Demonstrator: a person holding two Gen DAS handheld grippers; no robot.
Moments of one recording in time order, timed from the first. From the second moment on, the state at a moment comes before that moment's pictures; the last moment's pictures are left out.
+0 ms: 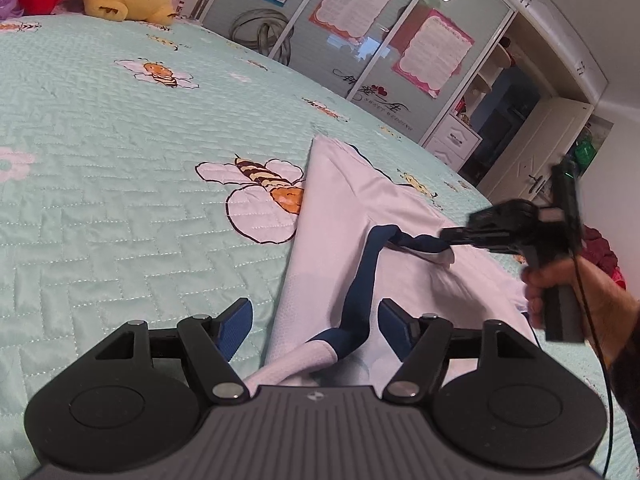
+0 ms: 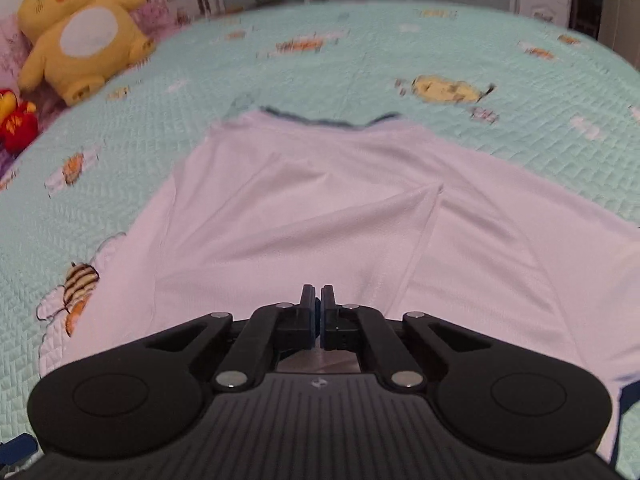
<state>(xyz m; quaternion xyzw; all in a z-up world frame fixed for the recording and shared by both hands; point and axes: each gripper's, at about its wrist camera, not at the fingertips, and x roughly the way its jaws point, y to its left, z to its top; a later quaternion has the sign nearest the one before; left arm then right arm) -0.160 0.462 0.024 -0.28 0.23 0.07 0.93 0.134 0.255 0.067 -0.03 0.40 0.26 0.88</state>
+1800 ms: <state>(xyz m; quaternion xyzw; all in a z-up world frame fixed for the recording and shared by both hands) -0.155 0.455 0.014 -0.24 0.24 0.07 0.94 0.211 0.243 0.055 0.03 0.30 0.19 0.93</state>
